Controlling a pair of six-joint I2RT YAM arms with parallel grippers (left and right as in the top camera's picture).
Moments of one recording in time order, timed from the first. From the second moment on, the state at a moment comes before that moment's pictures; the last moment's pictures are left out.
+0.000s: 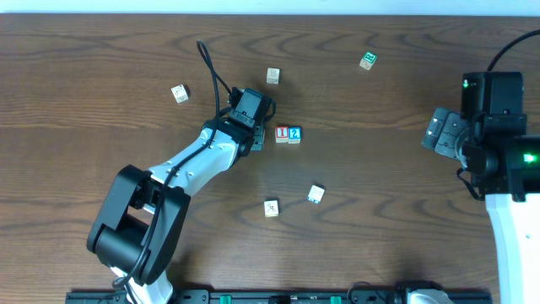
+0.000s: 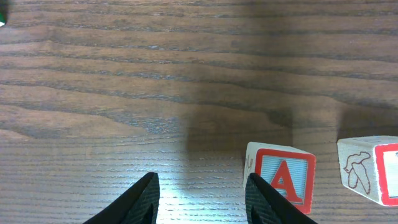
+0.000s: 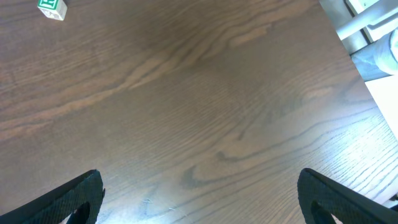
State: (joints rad) left arm -0.51 1.86 1.14 -0.40 -0.24 -0.38; right arm 0.03 1.25 1.49 -1.29 0.42 0.35
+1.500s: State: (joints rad) left arm -0.51 1.89 1.14 -0.34 -0.22 -0.38; right arm 0.03 1.25 1.49 -1.29 0.42 0.35
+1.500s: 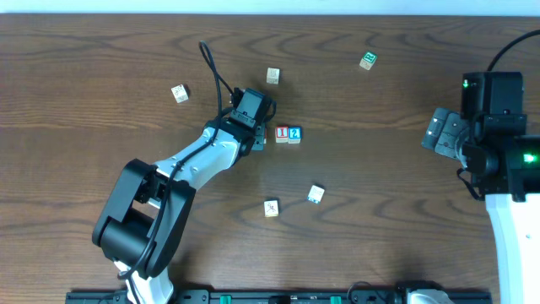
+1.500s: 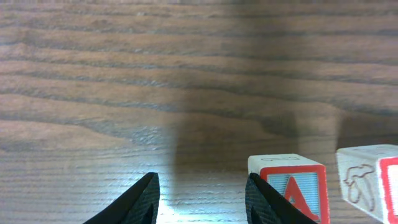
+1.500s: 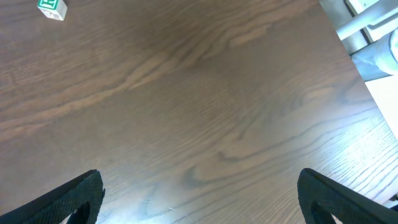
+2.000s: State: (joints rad) left arm -0.51 1.89 1.14 -0.32 -0.17 -0.38; right arm 0.03 1.25 1.49 -1.29 0.42 0.35
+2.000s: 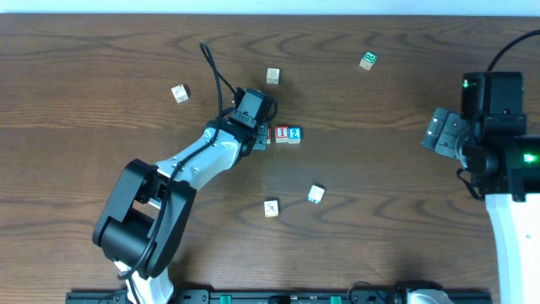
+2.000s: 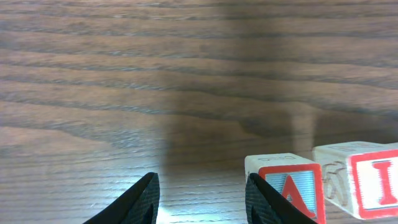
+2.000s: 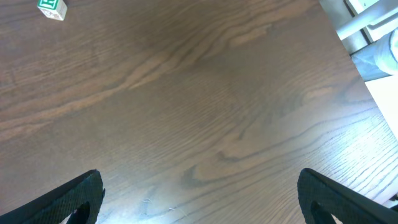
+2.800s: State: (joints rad) left arm -0.51 1.89 1.14 -0.31 -0.13 -0.38; right arm 0.03 1.25 1.49 -1.29 0.42 0.35
